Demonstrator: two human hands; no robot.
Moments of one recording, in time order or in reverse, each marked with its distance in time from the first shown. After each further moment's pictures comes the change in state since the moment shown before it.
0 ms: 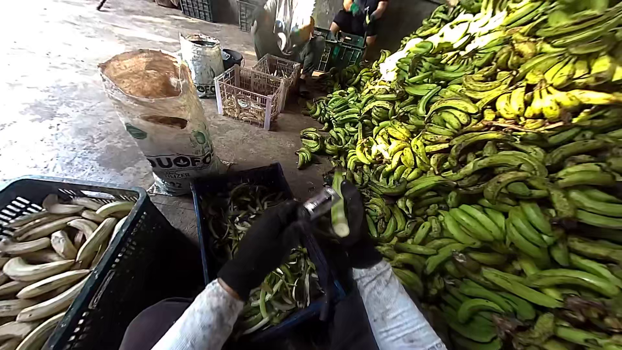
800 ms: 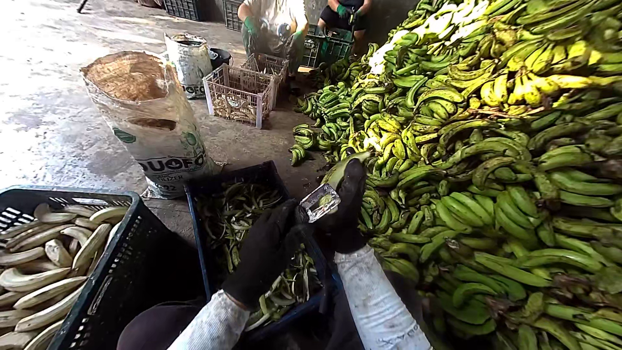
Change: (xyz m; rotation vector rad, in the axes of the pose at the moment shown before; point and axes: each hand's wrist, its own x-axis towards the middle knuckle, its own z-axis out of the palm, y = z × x) left_hand -0.017 0.000 0.026 0.161 0.205 0.116; right_hand -0.005 -0.031 0.046 -0.018 0.255 -0.237
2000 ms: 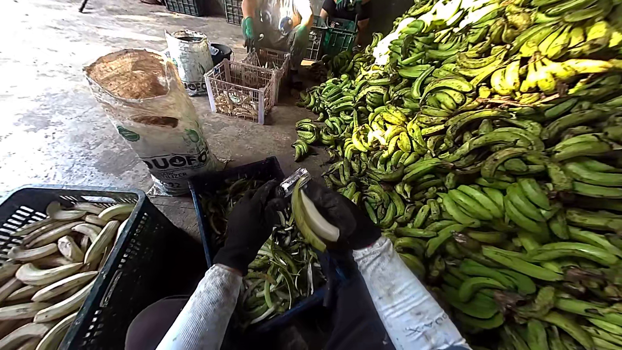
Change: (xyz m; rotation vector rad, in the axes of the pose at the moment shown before) left_hand 0.028 -0.037 -0.019 0.251 0.022 -0.081; right_hand -0.004 0.000 -0.033 -0.147 -0.811 0.478
